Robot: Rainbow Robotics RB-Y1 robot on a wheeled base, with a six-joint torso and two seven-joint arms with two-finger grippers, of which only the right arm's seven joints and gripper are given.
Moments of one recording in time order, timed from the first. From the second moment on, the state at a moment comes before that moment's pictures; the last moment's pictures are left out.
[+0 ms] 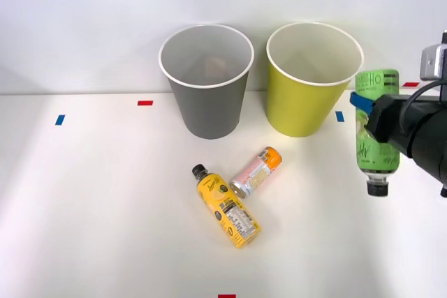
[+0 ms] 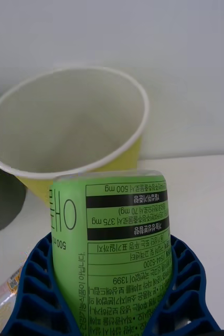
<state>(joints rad) -0.06 -0.09 -0.21 -2.56 -0.34 1.35 1.55</state>
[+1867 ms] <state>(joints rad) -0.58 -0.07 -0.17 -1.68 -0.49 0.30 1.72</state>
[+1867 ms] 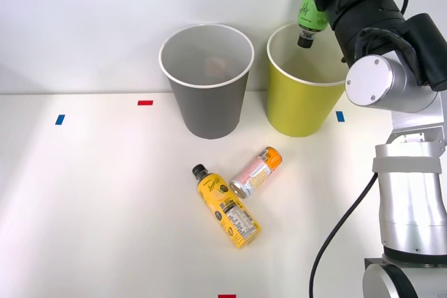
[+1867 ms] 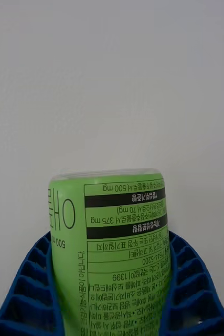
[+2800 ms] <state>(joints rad) -0.22 -0.35 -0.01 -1.97 -0.60 0.09 1.72</state>
